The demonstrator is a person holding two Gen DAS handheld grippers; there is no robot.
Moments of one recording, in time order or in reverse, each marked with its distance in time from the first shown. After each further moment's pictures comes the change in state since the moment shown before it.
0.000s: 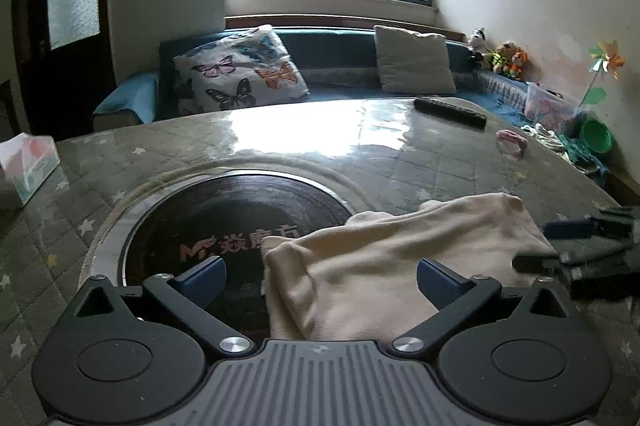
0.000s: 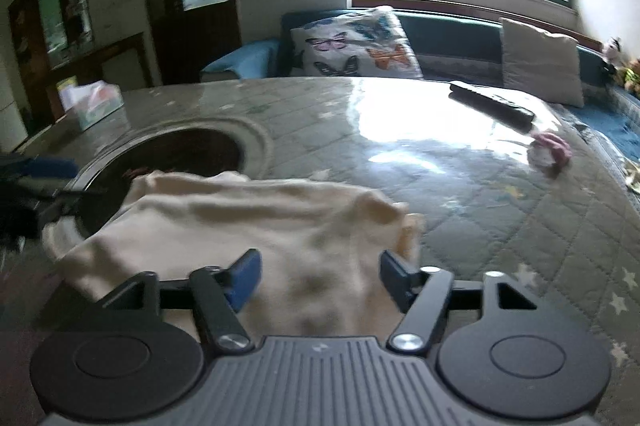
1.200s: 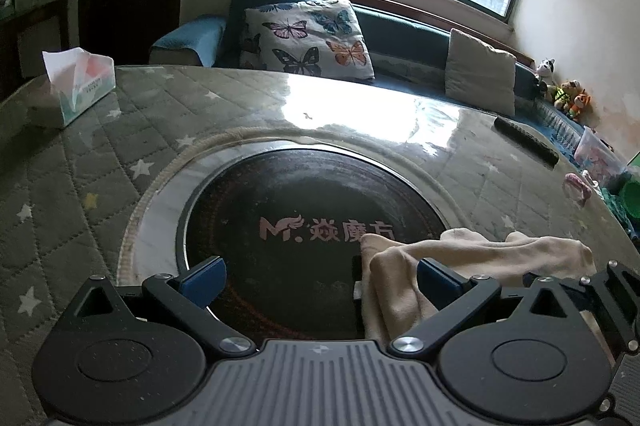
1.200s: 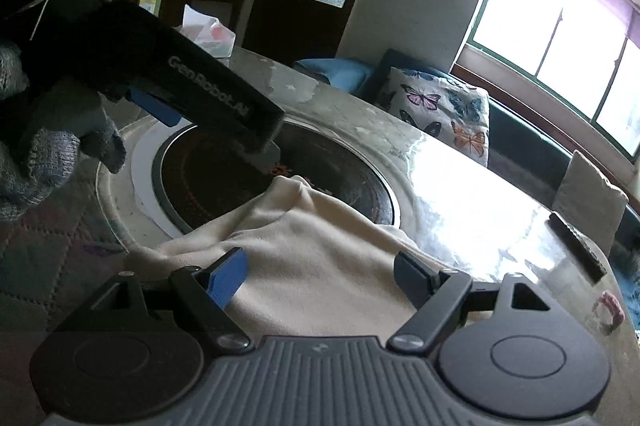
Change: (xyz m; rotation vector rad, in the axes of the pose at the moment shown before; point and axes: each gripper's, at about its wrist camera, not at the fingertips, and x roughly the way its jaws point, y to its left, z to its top) left arm 0.024 0.064 0.001 -0.239 0.074 0.070; right arm 0.041 0.144 0.003 -0.459 -0.082 0.001
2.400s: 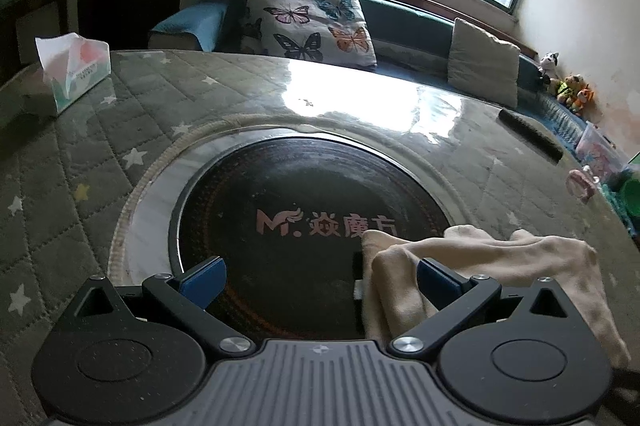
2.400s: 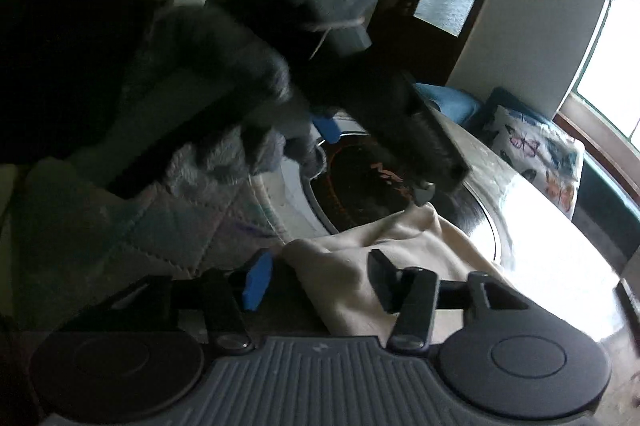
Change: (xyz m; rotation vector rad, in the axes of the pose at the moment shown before) left arm 0.009 0.002 0.006 -0.031 0.047 -0.013; right arm -0.033 0.054 -0.002 -0.248 -0.037 0.262
